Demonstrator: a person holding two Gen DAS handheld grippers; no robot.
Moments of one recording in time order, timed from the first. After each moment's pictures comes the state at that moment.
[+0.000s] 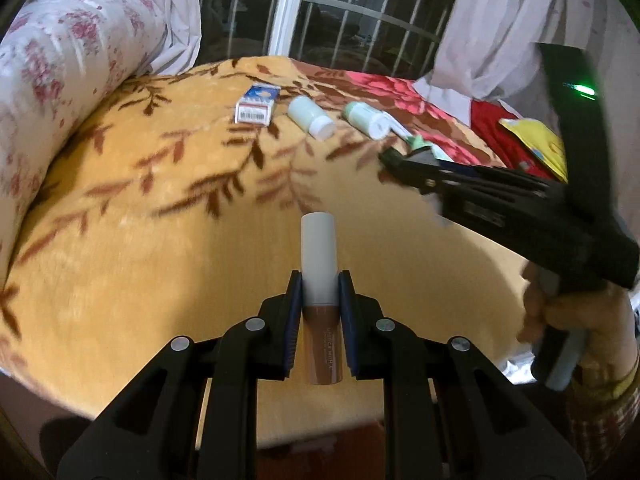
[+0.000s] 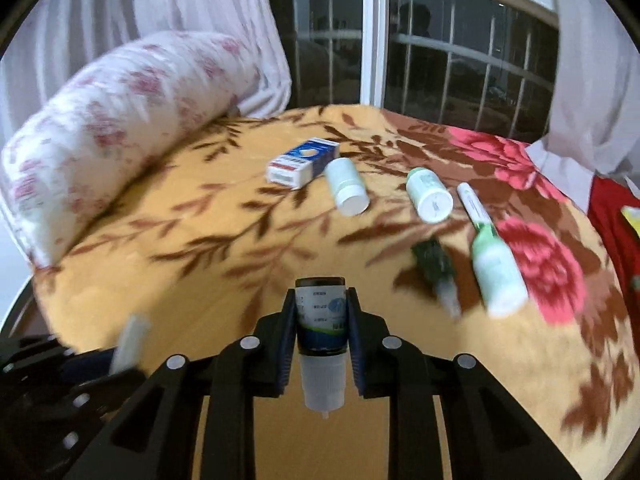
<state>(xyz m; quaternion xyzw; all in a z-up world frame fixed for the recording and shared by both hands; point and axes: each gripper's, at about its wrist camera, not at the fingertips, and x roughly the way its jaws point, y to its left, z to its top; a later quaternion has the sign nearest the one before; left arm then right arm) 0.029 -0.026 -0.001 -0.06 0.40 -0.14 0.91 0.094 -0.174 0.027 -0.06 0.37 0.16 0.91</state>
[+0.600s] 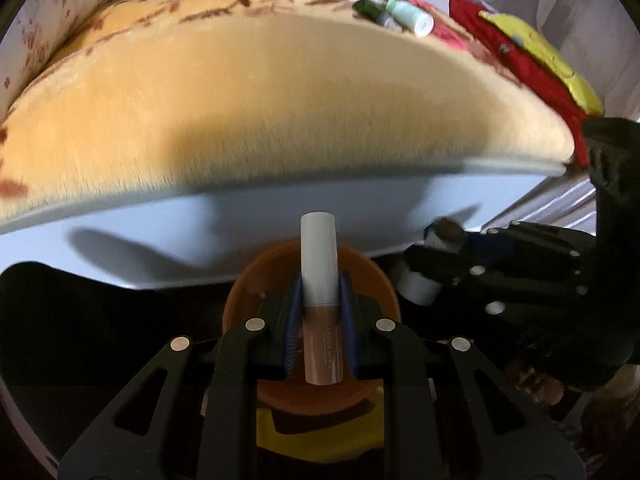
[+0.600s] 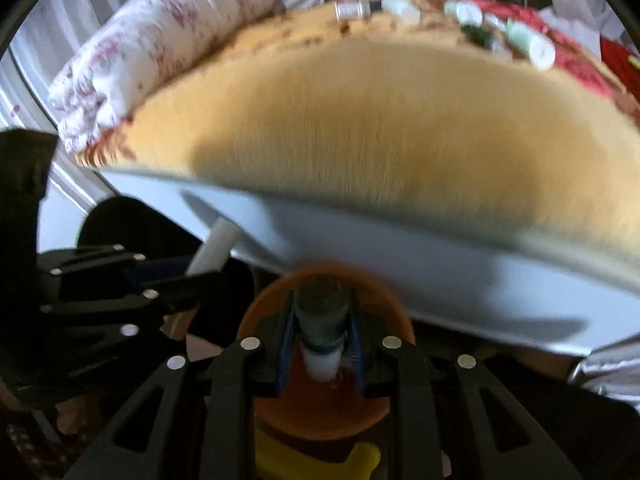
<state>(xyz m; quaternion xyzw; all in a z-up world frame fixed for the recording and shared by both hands) -0.082 -0.027 -0.086 -0.02 0.52 -0.17 0.84 -0.079 -0.158 -0.087 0.01 0.52 0.21 0.83</state>
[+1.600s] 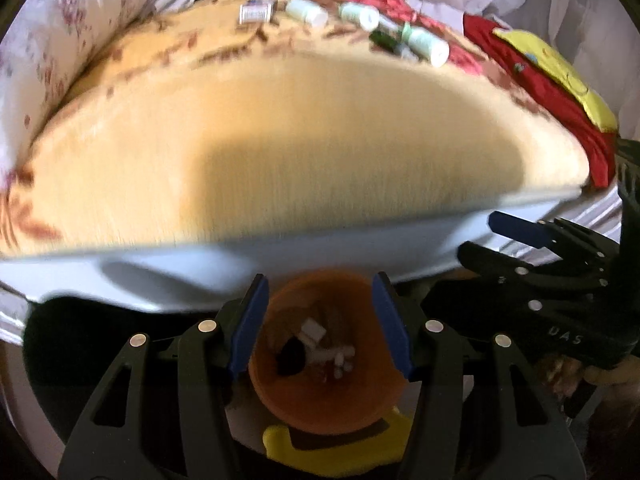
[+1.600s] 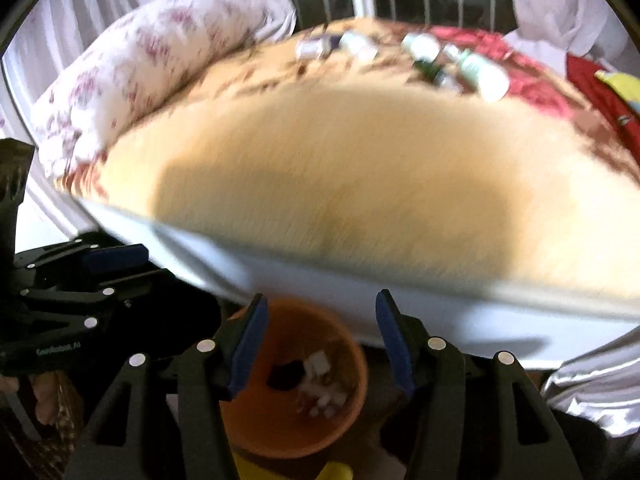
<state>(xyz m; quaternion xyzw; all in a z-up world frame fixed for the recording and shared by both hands) -0.062 -0.028 -0.049 0.00 0.48 -0.13 0.86 -0.065 -0.192 -0.049 0.00 0.45 0.15 0.88</state>
